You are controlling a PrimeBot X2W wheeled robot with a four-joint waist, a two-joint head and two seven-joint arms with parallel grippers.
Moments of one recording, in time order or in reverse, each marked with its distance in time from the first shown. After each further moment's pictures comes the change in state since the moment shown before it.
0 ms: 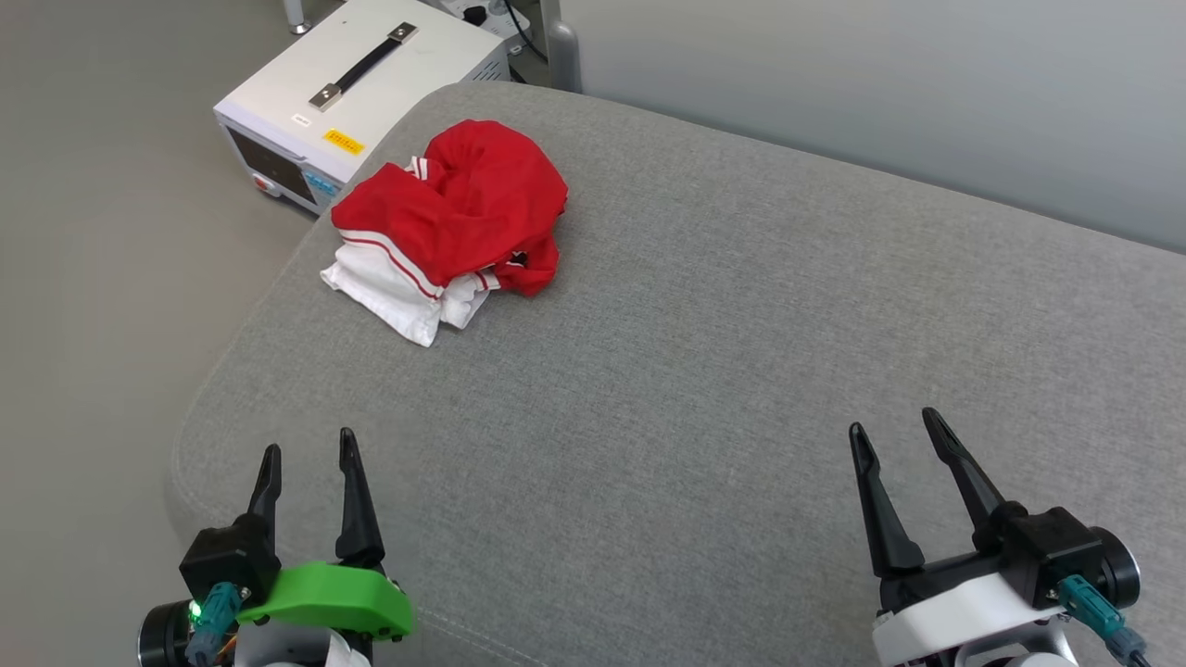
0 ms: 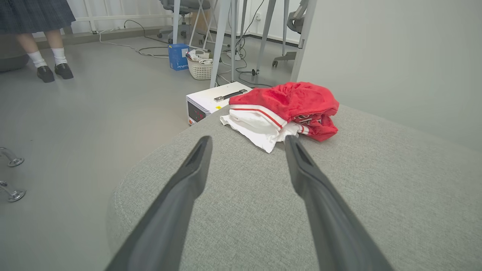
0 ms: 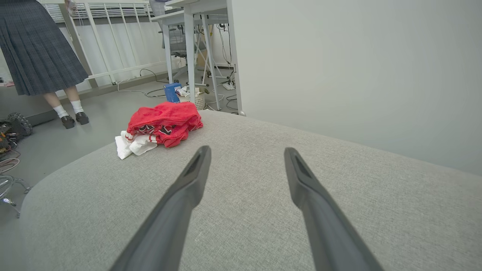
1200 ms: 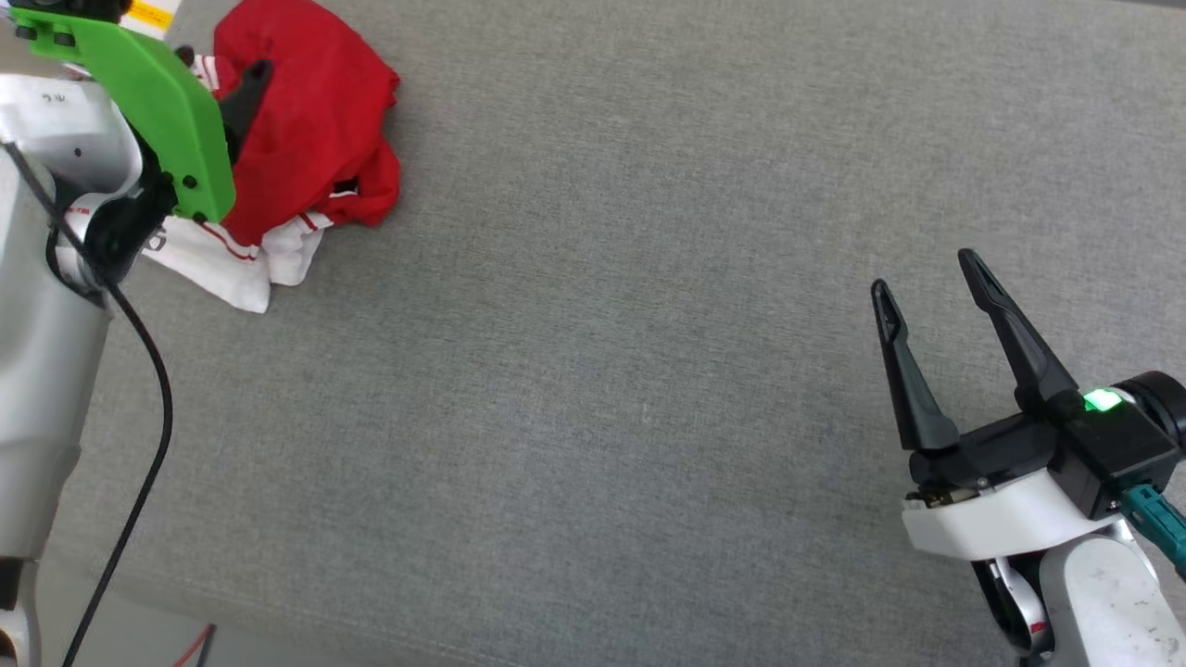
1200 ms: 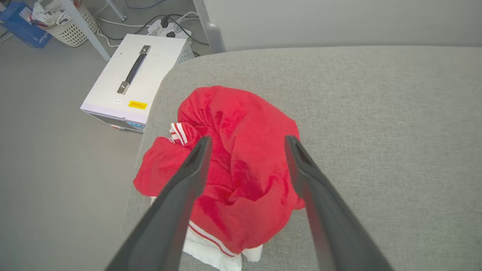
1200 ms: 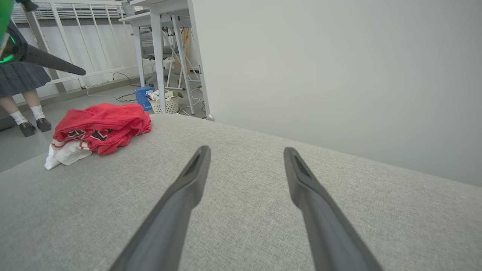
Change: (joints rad) left arm -0.971 0.498 -0.396 0.382 -0.455 -0.198 0.725; right arm -0.193 -0.107 0.046 -0.121 -0.006 0.000 -0.011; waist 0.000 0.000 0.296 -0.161
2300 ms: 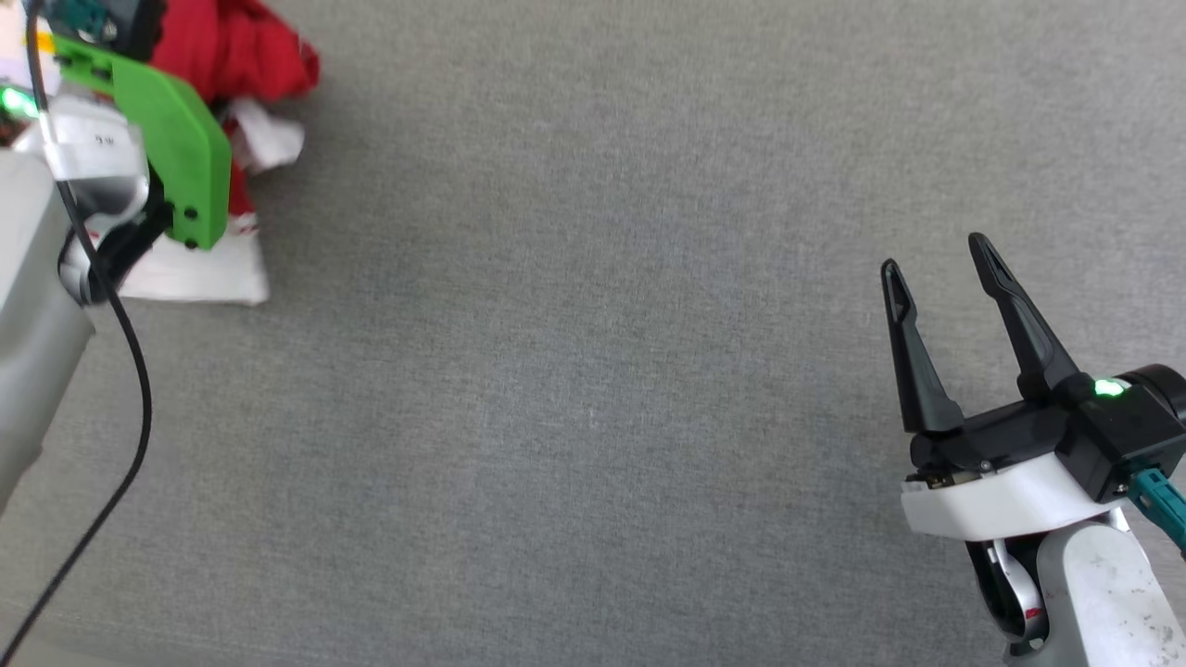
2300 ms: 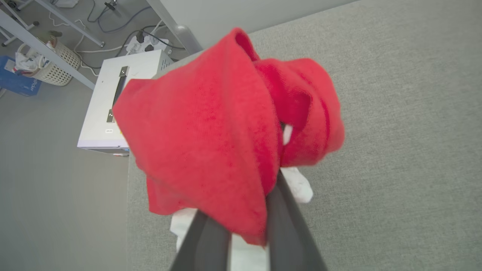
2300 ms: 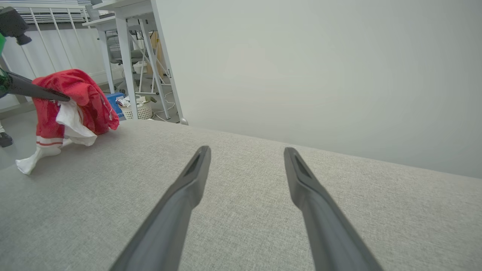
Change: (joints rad) left arm -0.114 0.117 -0.368 0.106 -0.081 -0.003 -0.153; right arm -0.027 0.035 -0.029 0.021 0.014 0.000 -0.003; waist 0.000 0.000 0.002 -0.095
